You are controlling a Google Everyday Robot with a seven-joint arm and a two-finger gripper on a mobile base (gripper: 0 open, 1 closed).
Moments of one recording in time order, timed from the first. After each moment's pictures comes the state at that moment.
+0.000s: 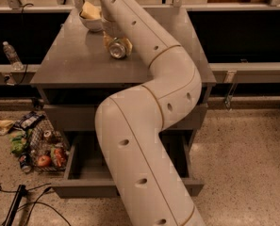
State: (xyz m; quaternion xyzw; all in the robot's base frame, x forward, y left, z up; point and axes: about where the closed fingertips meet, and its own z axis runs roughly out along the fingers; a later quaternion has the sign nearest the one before) arm 0.809 0.067 0.830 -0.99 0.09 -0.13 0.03
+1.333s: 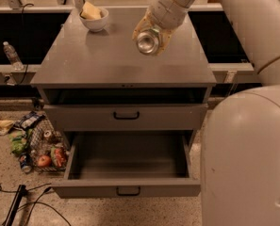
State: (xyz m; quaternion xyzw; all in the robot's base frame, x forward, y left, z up) arm 0.674 -0.029 0.927 -0.95 0.15 -0.03 0.26
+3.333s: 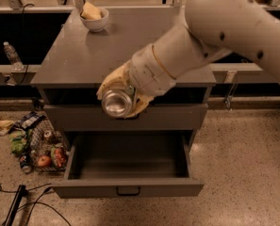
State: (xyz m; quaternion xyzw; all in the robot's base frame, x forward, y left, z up) arm 0.464 0.056 0.905 -0.91 0.08 0.03 0.40
